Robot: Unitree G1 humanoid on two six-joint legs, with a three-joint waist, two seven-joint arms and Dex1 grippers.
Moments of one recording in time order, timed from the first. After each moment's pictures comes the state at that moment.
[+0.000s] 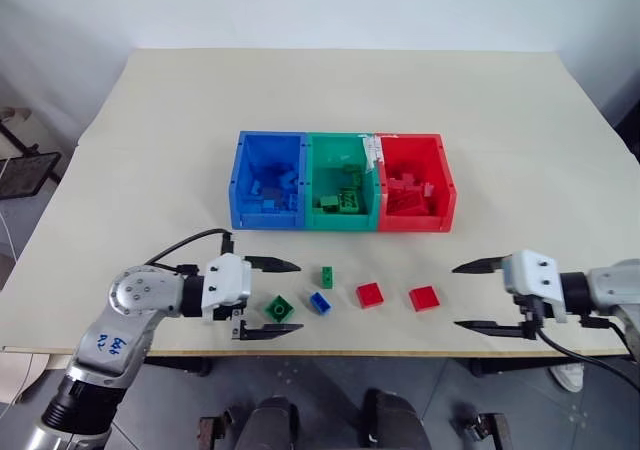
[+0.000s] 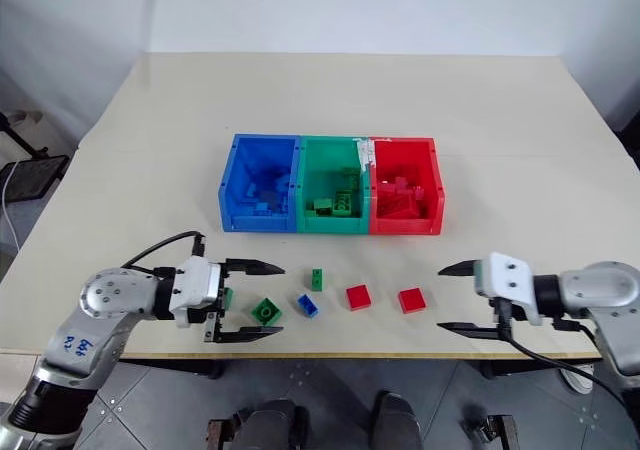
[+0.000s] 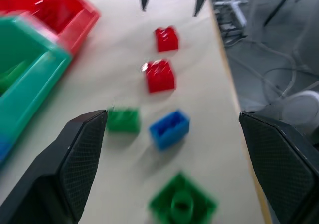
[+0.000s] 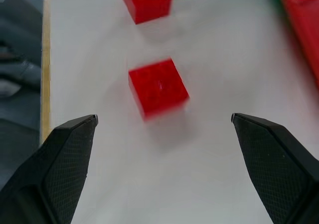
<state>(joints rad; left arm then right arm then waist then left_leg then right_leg) -0.13 0.72 -0.02 -0.29 -0.38 0.10 -1.12 -0.15 -1.00 -0.03 -0.11 0.26 0.07 1.31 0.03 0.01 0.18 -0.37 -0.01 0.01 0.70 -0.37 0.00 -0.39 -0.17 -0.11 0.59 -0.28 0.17</state>
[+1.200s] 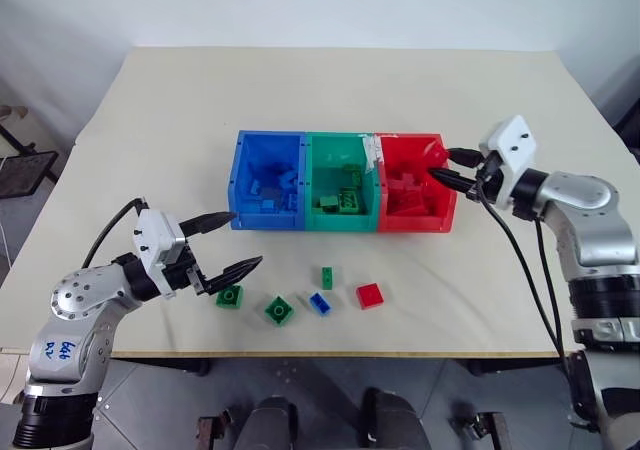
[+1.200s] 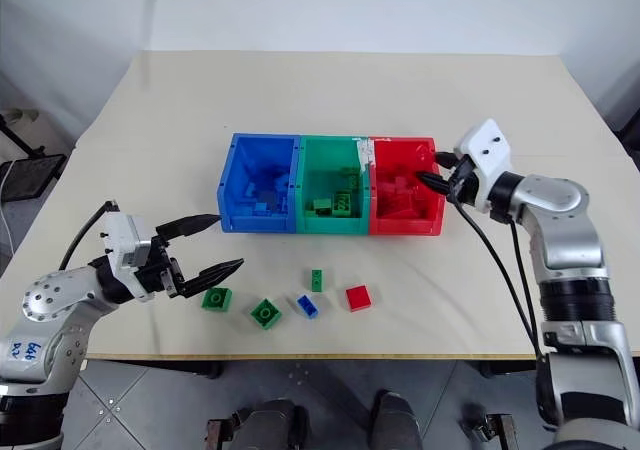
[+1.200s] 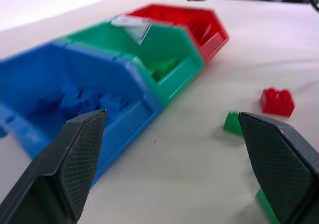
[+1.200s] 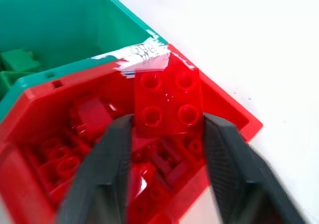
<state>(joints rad) -0.10 0.66 0.24 -0.25 -0.51 0.20 -0.89 -0.74 -0.68 -0.03 0.35 0.22 0.22 0.90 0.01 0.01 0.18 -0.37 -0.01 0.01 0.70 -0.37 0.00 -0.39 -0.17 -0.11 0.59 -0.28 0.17</state>
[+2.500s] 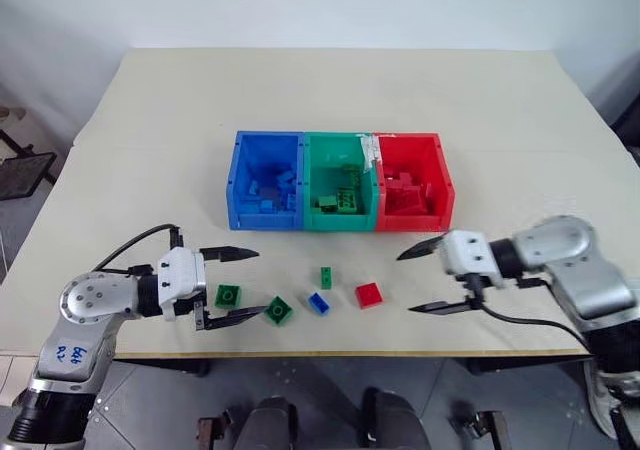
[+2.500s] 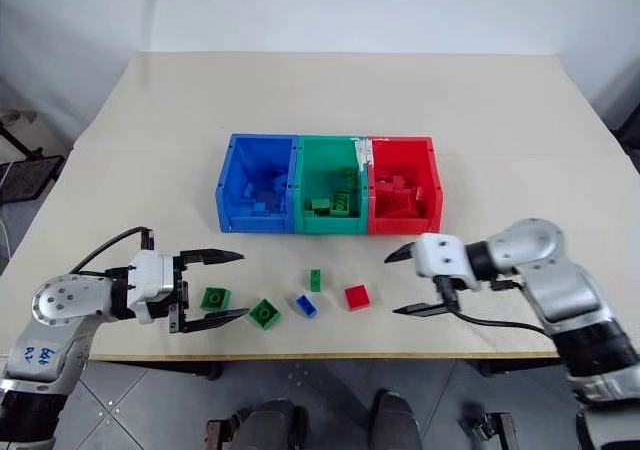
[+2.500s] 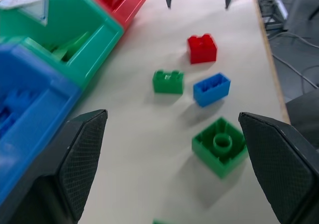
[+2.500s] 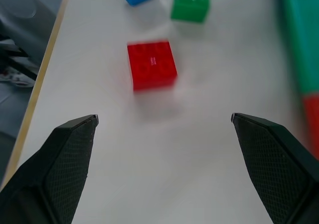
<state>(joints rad) -0.06 0.74 0.14 -0.19 -0.40 0.00 -1.11 -0.50 -0.81 0.24 -0.03 0.17 0.11 1.40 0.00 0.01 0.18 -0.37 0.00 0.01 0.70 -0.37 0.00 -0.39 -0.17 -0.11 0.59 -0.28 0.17</state>
